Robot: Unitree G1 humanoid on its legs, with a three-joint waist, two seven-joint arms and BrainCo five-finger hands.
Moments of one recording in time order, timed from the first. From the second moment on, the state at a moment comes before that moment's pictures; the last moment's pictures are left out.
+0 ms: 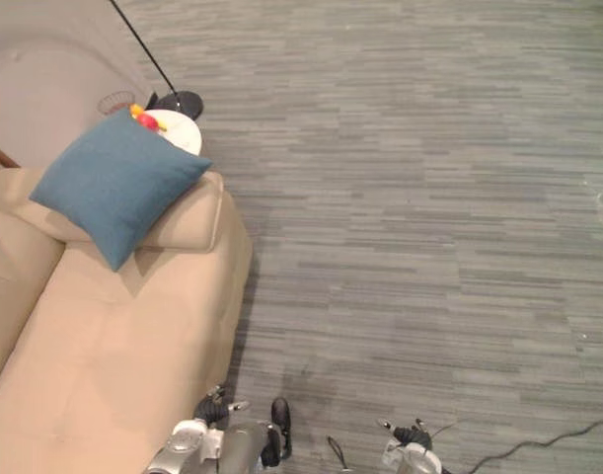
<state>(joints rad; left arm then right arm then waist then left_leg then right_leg) -0.02 0.04 -0.07 1.03 0.02 -0.12 0.07 -0.01 -0.10 -0.42 1.13 0.12 -0.09 -0.15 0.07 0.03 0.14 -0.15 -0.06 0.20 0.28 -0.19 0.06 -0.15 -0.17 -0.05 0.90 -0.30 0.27</state>
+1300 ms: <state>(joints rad) 0.00 0.09 -0.13 1.05 0.02 -0.12 0.05 0.02 -0.08 -0.37 1.11 0.12 -0.11 -0.12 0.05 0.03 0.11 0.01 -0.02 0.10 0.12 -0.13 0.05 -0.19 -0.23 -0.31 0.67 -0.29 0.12</state>
